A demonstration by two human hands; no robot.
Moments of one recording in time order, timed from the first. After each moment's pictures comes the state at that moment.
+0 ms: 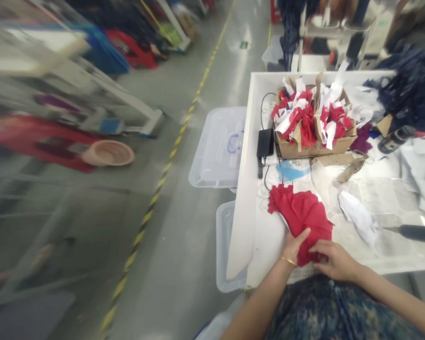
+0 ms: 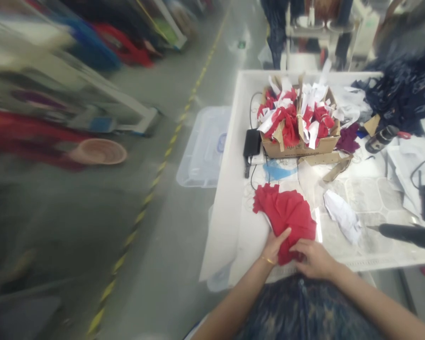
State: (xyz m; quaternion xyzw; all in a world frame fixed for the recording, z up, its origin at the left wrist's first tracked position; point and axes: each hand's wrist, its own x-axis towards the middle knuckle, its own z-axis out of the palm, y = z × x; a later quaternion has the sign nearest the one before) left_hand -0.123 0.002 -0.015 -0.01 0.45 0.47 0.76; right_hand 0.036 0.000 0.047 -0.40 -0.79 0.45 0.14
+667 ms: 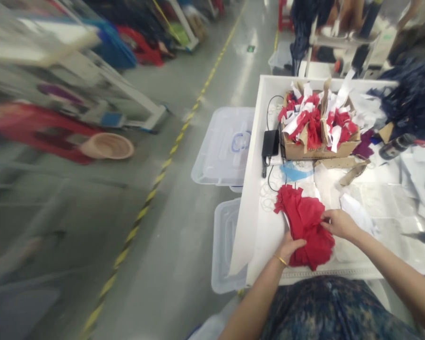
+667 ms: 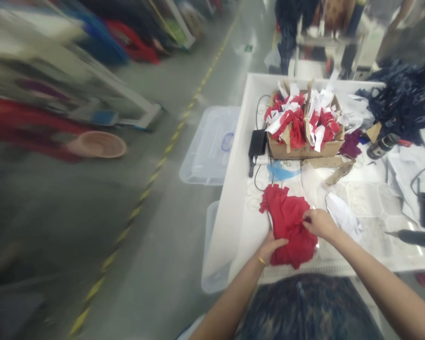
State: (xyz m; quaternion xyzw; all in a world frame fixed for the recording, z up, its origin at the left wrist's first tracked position) left_hand -0.157 0.000 -0.012 0.12 0.40 0.44 0.80; right_hand 0.036 0.087 0.050 -0.54 -0.77 0.34 0.00
